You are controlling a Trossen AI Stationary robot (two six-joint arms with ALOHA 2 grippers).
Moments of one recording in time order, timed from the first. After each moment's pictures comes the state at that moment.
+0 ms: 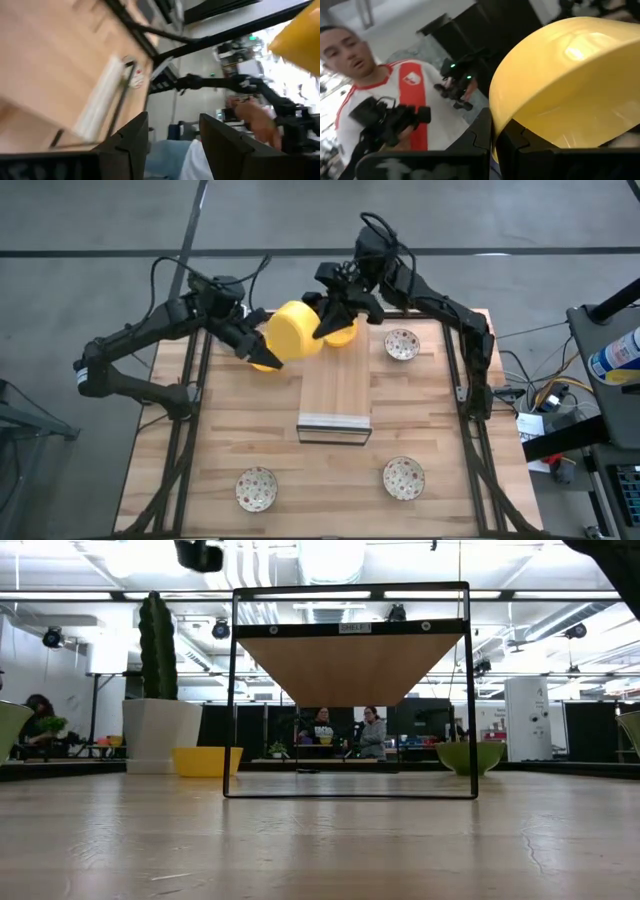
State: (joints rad) left arm 0.43 1.17 1.37 -0.75 0.83 -0.70; right arm -0.37 1.96 2.27 -0.22 -1.30 0.75
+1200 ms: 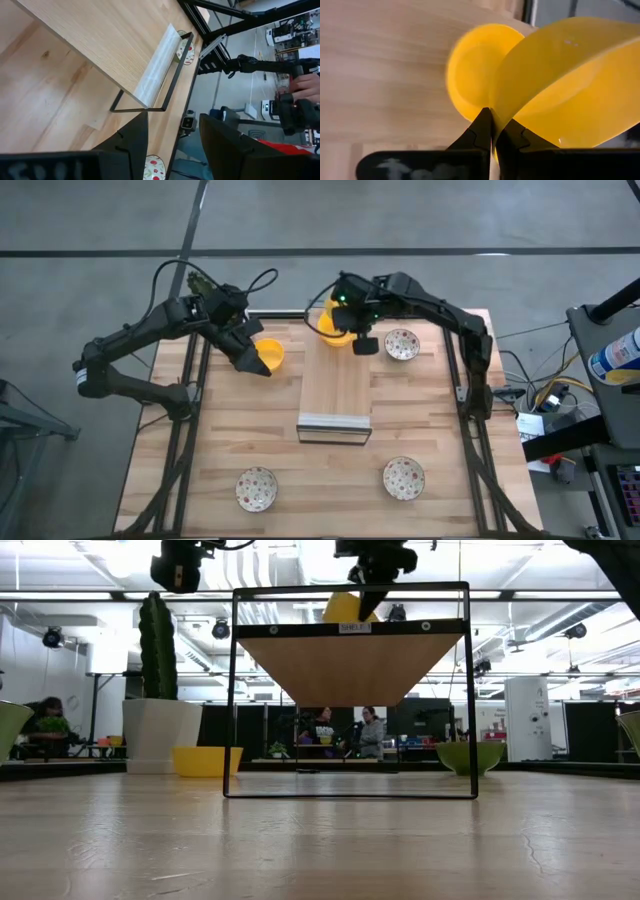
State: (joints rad) left arm 0.43 1.16 1.37 -1.04 0.68 -0.48; right arm -0.32 1.96 2.27 -1.46 0.19 -0.53
